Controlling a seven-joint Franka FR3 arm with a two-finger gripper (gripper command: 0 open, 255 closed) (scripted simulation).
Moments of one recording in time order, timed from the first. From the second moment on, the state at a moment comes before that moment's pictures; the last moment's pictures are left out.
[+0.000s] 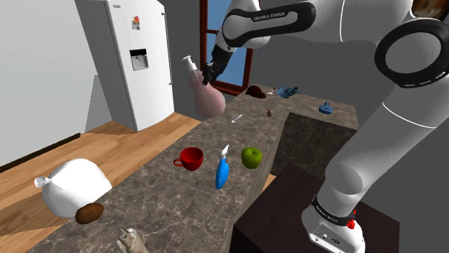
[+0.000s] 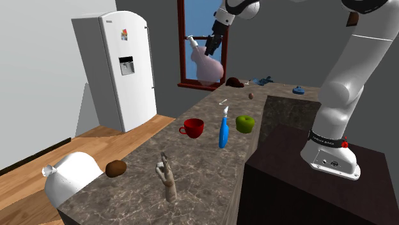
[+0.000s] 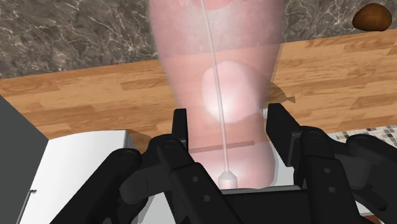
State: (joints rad) arm -0.20 -0.16 0.23 -1.96 0.17 2.21 -0.21
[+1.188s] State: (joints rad) arm -0.29 0.03 0.10 -1.82 0.23 2.21 -0.48
